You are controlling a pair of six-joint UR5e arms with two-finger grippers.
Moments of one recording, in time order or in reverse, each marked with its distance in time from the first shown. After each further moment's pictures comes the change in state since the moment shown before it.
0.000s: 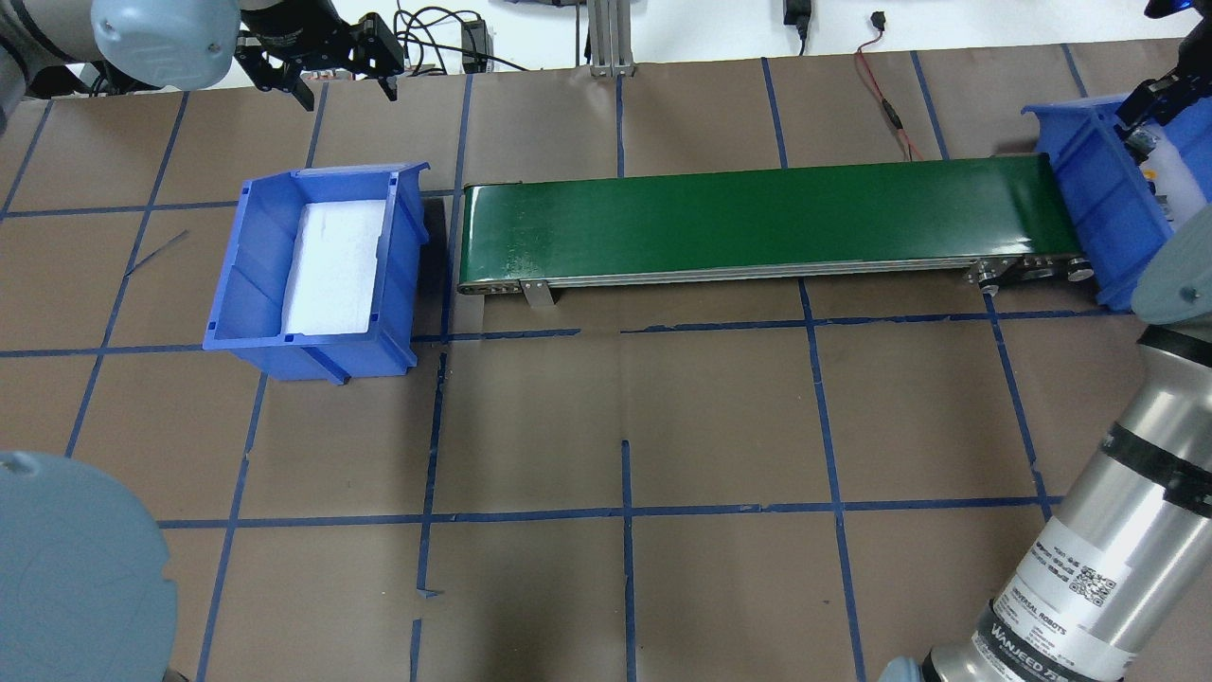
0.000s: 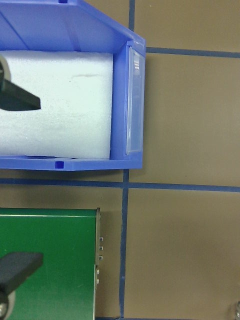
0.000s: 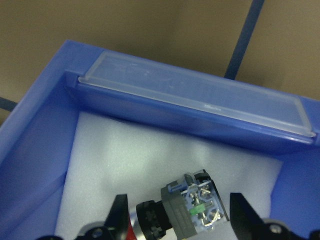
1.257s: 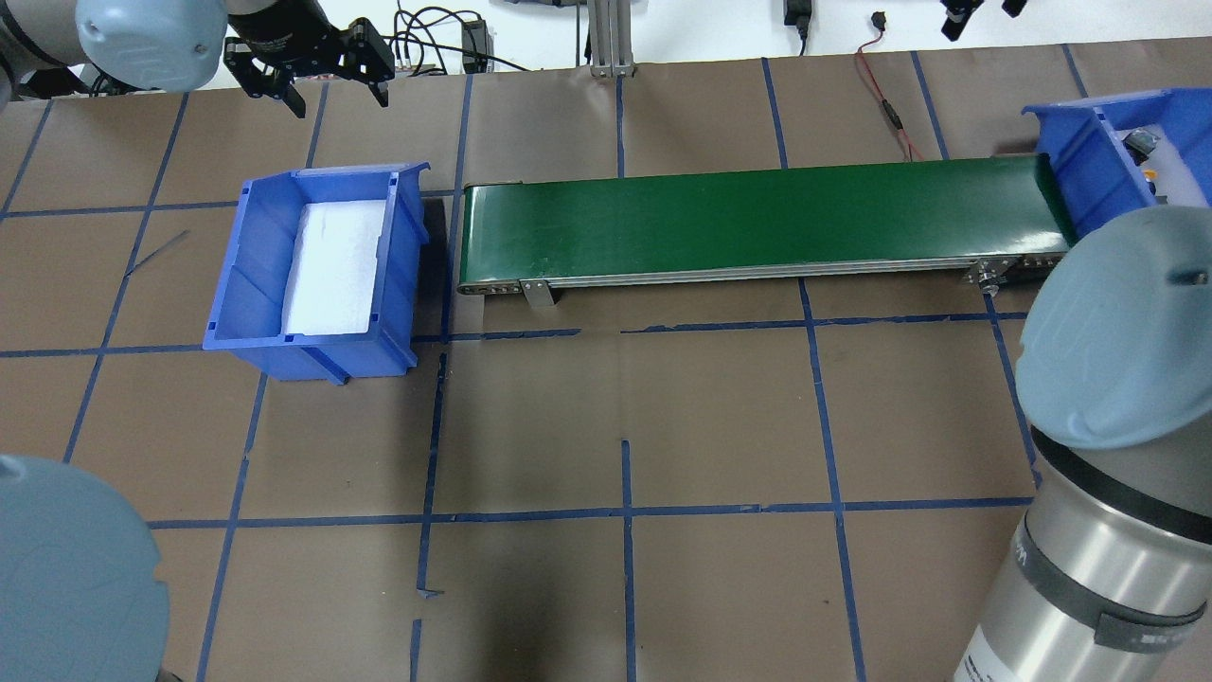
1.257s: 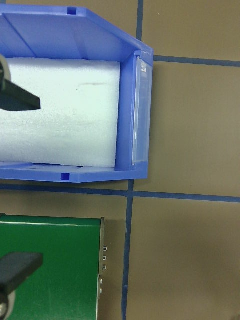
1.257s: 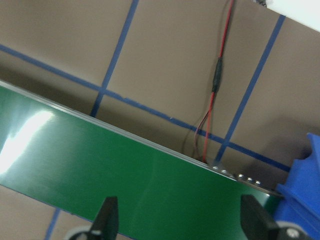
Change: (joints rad) left arm 0.009 0.011 -0.012 -0.018 0.000 0.001; right arm 0.395 -0.295 0.004 0.326 -0.015 0.345
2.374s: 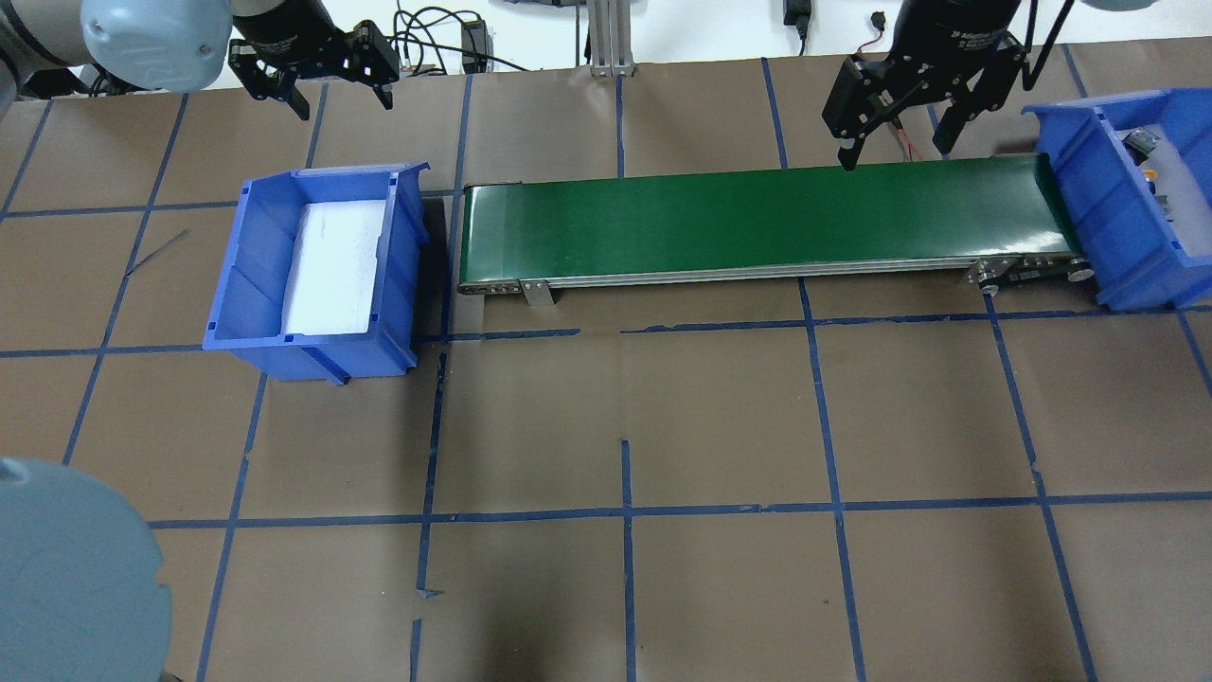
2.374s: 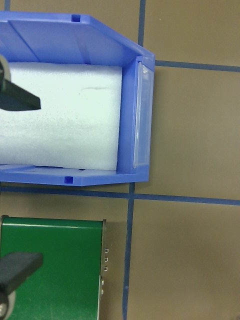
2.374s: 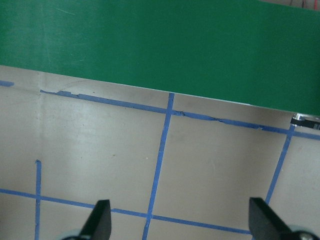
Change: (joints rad) left arm -0.008 0.000 -0.003 -0.002 0.003 -0.005; right arm 0.136 -0.456 0.585 -0.013 -0.021 0.376
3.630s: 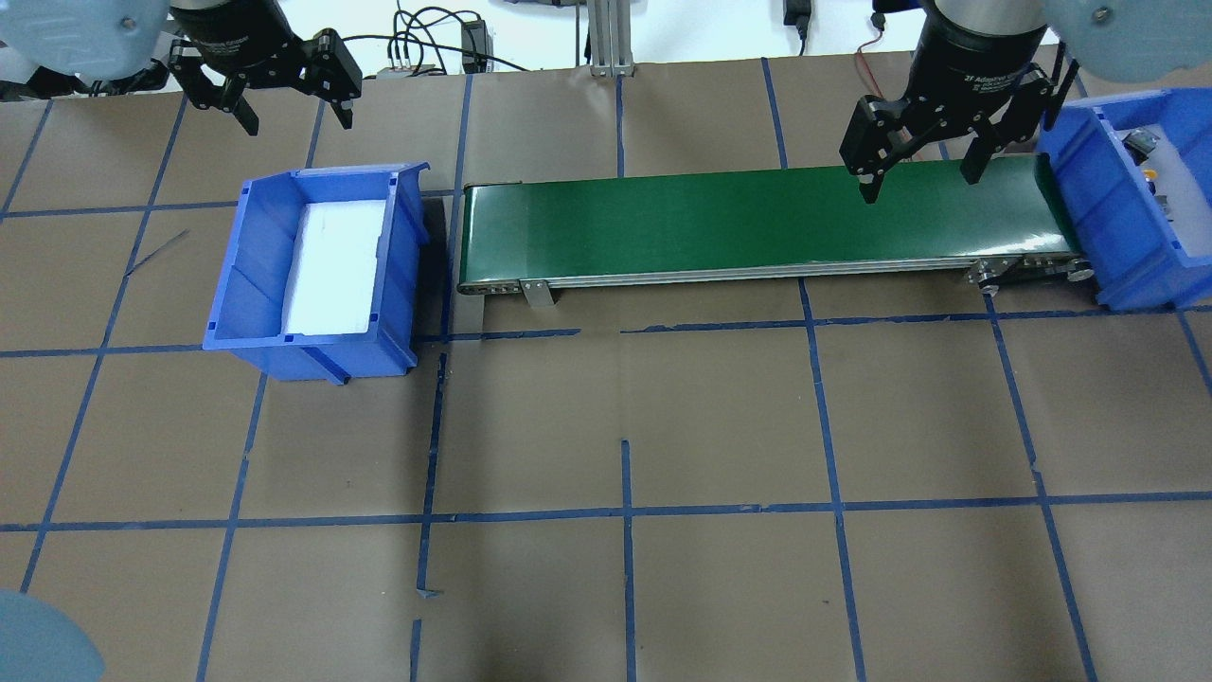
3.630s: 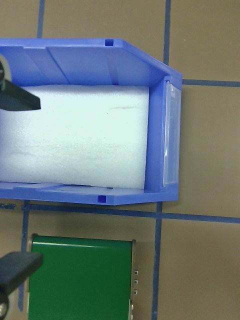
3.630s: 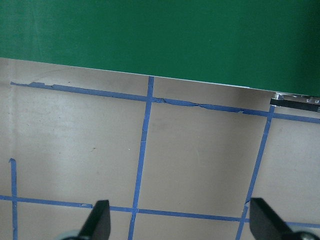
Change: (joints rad) left arm 0.006 0.122 -0.025 -0.183 0.082 0.010; right arm 0.007 -0.055 0.080 -0.051 -0.070 0.029
